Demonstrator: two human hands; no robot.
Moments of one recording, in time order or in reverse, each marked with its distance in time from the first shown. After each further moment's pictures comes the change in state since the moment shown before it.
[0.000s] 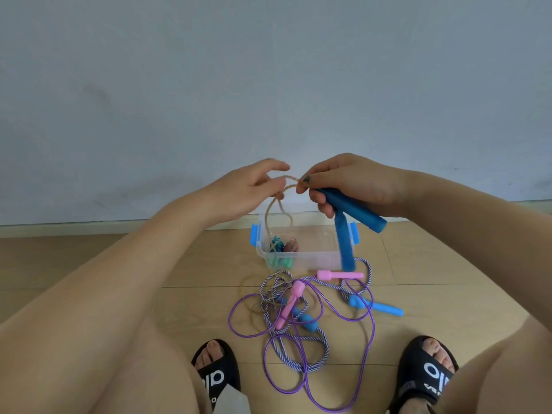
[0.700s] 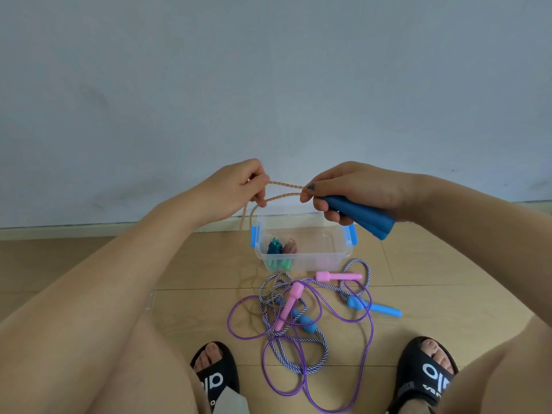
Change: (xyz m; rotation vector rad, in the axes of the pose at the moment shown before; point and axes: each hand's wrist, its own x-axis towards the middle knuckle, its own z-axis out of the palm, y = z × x) left_hand 0.000 -0.008 -0.008 0.038 0.068 0.020; right_hand -0.009 0.004 -0.005 0.005 -0.053 0.100
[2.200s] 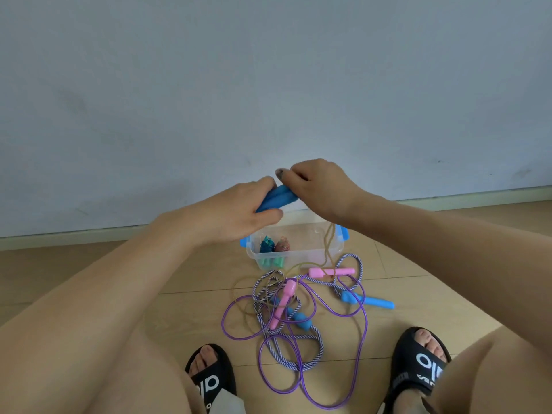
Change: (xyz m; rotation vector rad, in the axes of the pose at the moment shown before) left_hand -0.007 0.021 0.026 0.375 -0.147 0.111; right_hand 0.030 0.009 0.030 -0.543 0.567 -0.221
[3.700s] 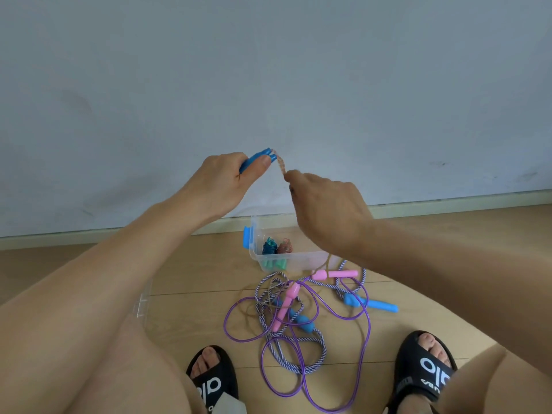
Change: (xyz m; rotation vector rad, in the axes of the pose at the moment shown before) left_hand 0.007 -0.017 -0.021 -0.121 0.402 -0.147; right_hand -0.026 -0.002 0.011 -0.642 0.087 -0.223
